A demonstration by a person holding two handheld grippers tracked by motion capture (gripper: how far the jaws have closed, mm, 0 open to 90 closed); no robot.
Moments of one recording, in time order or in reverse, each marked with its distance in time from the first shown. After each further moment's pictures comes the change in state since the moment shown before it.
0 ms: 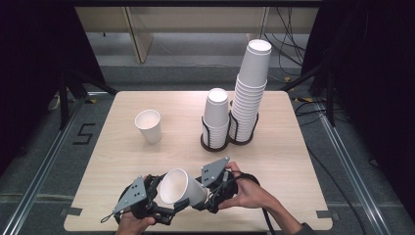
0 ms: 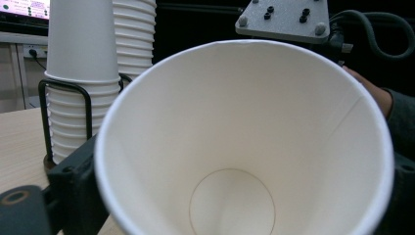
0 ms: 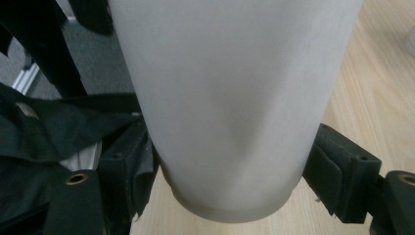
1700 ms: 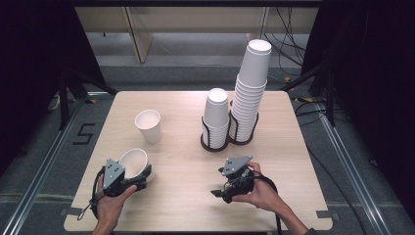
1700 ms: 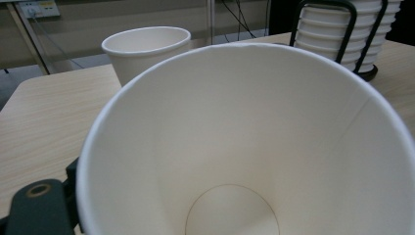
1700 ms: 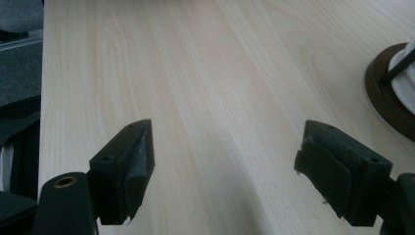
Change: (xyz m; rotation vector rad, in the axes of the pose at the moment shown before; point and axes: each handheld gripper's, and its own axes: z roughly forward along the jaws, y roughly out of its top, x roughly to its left) left arm 0.085 -0.005 -0.048 0.242 0.689 0.057; right arm -0.018 -0.064 -0.017 0.017 -0.285 0.254
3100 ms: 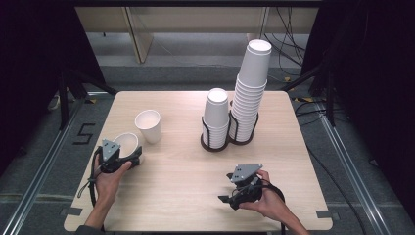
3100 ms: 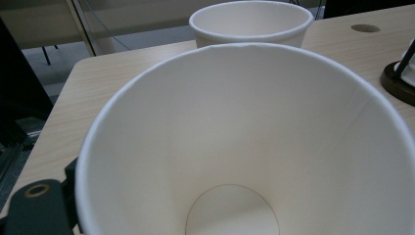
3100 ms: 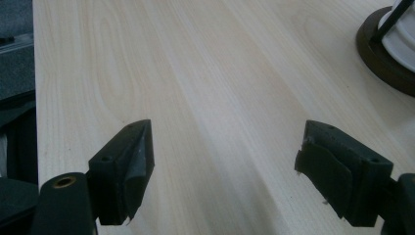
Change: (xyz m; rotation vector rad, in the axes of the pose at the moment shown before) left arm 0.055 0.009 0.053 0.067 0.143 -0.027; right arm 0.008 -0.028 -0.009 -0.005 -0.040 0.037
